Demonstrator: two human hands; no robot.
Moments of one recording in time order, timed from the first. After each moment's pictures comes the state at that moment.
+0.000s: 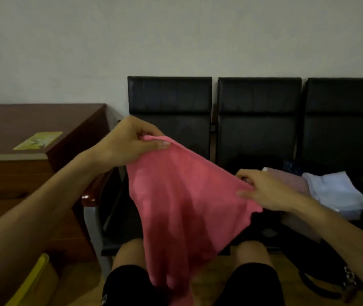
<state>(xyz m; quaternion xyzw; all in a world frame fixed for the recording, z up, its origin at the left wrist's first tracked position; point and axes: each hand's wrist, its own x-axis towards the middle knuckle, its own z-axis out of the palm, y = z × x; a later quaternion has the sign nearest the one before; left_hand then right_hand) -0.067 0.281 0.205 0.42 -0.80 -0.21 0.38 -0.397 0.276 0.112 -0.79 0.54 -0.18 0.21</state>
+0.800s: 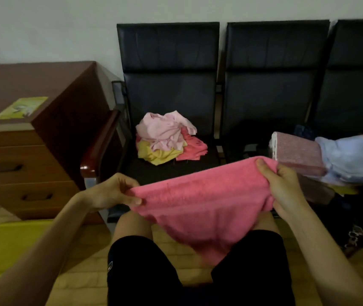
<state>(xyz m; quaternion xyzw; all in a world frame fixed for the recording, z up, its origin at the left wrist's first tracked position) 0.012 0.257 0.016 0.47 -0.66 -0.56 0.17 -0.374 0.292 0.039 -0.36 0.56 -0.59 0.45</state>
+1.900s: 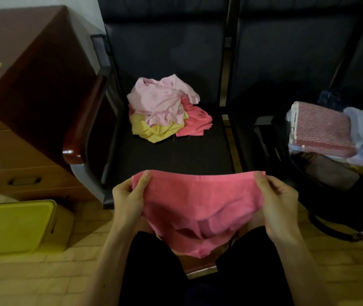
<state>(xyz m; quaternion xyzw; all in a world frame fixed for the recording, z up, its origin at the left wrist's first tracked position) -0.081 0.263 -0.038 0.65 -0.32 -0.45 0.52 -0.350 0.277 -0.043 -0.30 0.69 -0.55 0.37</state>
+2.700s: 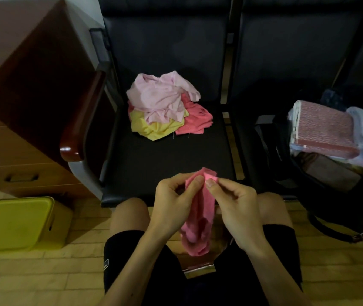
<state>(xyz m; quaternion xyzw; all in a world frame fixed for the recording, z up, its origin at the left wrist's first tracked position) -0.145 0.273 -0.013 0.54 -0.52 -0.49 0.45 -0.284 0.290 -0.004 -0.47 0.55 -0.47 0.50</state>
